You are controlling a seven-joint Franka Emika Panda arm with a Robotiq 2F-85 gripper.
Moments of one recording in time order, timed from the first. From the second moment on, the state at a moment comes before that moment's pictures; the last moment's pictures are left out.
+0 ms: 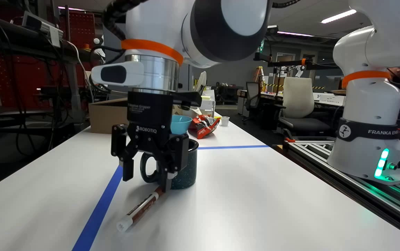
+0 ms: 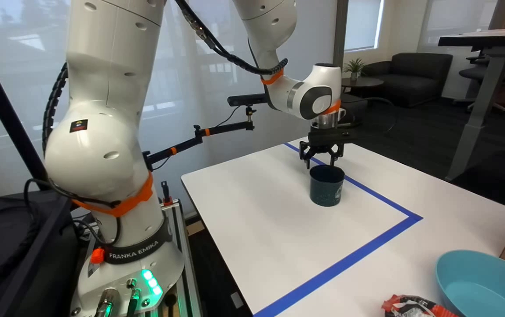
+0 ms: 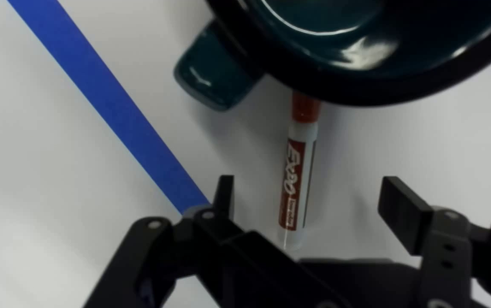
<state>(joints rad) 0.05 0.40 0.18 -2.18 -0.05 2.68 -0.92</state>
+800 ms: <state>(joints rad) 0.05 0.05 0.16 -2.28 -0.07 2.37 -0.52</state>
